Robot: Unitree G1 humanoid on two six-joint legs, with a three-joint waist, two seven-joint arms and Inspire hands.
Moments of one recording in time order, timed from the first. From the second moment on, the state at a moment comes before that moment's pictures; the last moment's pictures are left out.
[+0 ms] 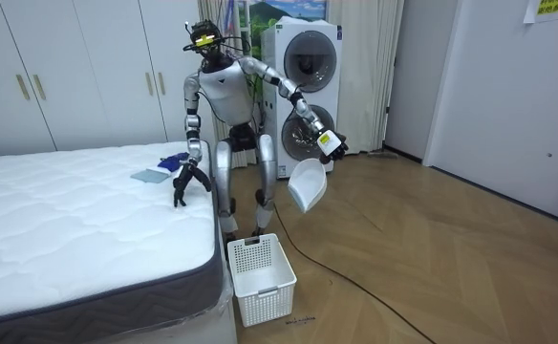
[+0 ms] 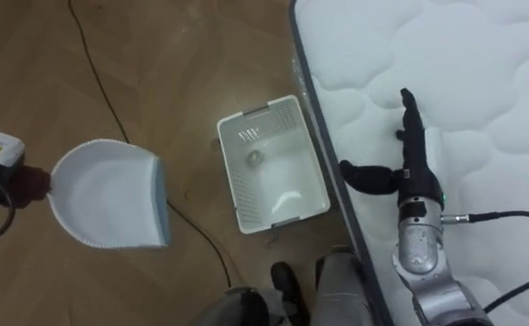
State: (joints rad) left arm -0.52 0.83 -0.59 0.92 1.01 0.08 -0.04; right arm -0.14 -0.46 0.25 0.54 0.03 -0.29 -0.46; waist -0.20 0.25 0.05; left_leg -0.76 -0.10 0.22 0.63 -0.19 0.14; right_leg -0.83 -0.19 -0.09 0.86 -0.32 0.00
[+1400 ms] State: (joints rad) left arm -0.10 0.50 -0.28 0.54 0.71 -0.16 0.38; right arm -0.09 -0.36 0.10 0.61 0.19 -0.25 -0.42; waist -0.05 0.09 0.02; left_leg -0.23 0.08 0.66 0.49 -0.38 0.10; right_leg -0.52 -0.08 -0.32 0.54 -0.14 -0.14
